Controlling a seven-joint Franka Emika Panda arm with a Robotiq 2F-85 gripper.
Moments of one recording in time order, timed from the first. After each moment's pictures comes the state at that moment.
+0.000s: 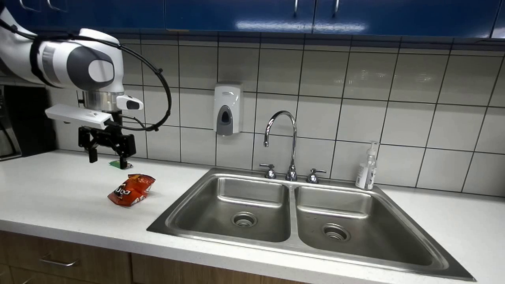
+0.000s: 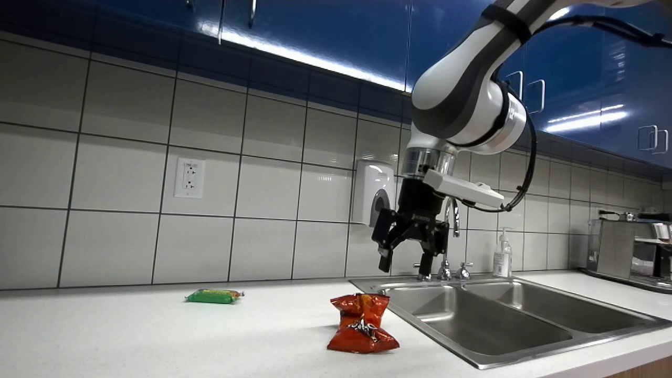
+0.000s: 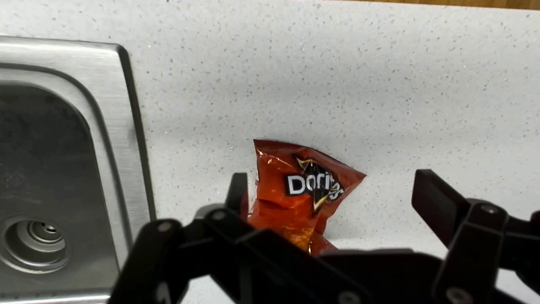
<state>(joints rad) 0.17 -0.23 0.10 -2.57 0.17 2.46 0.03</state>
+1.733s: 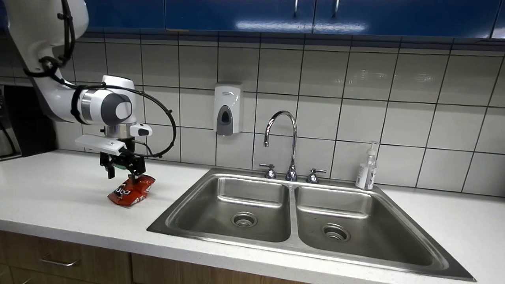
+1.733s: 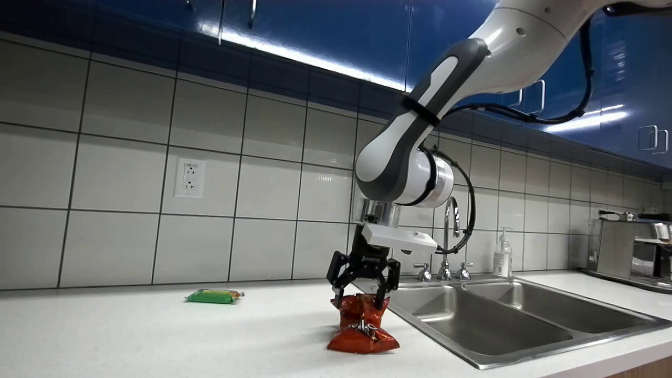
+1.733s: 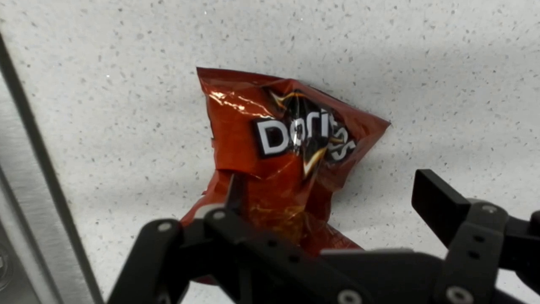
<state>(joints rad) 0.17 0.22 0.12 -2.30 0.10 2.63 0.18</state>
